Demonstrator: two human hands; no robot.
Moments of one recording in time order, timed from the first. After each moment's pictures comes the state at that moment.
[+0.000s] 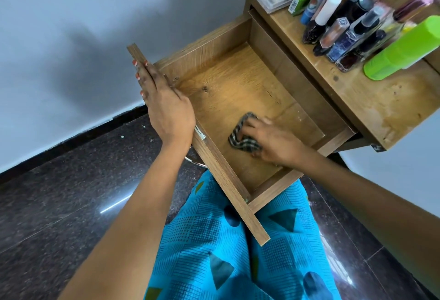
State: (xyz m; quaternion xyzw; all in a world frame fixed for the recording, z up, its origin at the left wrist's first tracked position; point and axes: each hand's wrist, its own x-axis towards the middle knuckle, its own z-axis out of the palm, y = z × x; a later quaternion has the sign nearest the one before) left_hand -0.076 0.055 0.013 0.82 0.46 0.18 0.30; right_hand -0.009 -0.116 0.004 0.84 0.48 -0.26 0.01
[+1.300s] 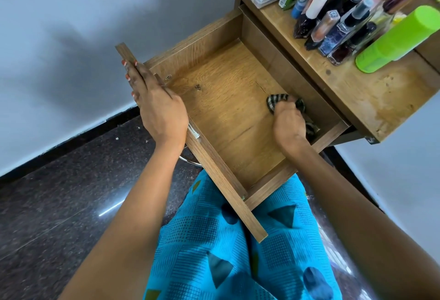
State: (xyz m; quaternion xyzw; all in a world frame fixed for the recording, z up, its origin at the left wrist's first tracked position) left_hand -0.075 0.056 0.011 0.81 0.46 0.18 0.31; right_hand 0.006 -0.116 -0.003 0.97 0.13 -0.20 0.06
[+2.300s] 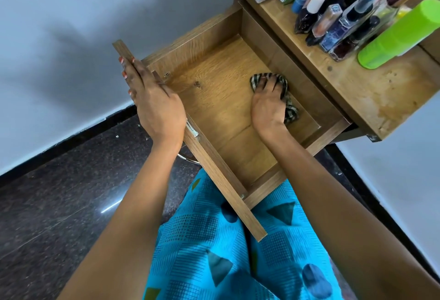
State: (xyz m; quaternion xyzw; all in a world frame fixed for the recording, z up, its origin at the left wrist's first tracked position) left_hand -0.076 0.057 0.011 0.81 0.45 0.18 0.31; right_hand 0.015 -0.078 -0.024 0.97 0.16 -0.14 0.10
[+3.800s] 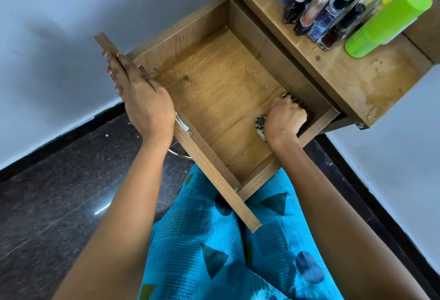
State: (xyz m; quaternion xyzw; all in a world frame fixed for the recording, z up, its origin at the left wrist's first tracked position) left_hand -0.077 0.059 0.006 0.80 0.45 0.21 0.34; right_hand -0.006 -0.118 0.001 0.97 0.08 -0.16 0.17
